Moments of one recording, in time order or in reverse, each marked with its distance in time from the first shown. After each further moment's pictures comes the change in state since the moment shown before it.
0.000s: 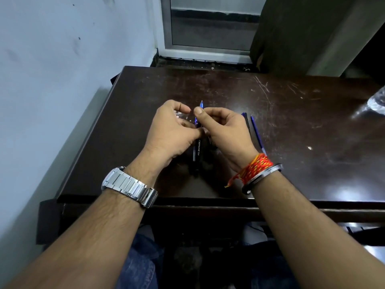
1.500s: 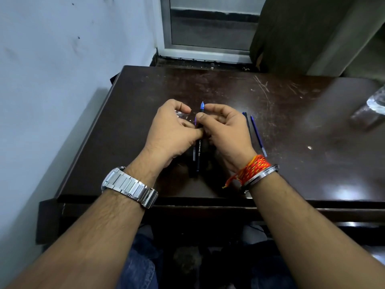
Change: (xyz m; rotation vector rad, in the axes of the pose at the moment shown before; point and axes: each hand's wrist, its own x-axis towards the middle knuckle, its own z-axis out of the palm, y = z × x) left_hand -0.002 0.002 0.002 0.001 -0.004 -0.017; right_hand -0.002 -0.001 0.006 0.104 0.030 -0.011
